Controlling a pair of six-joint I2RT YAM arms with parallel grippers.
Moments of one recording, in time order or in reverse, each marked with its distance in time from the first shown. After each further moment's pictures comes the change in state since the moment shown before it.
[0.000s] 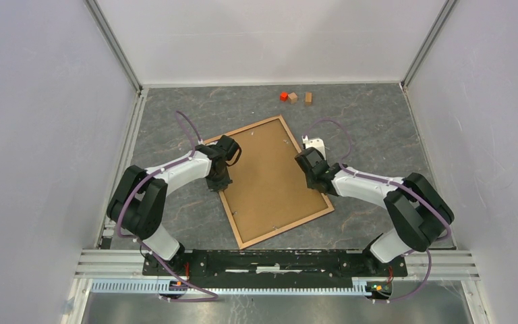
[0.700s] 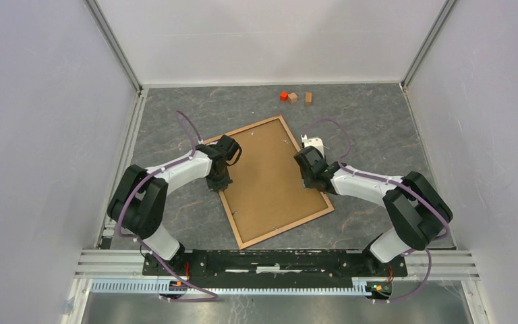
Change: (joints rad) left arm 0.000 0.006 0.007 -0.007 0.000 0.001; right arm -0.001 0.013 0.019 0.010 -0.019 0.025
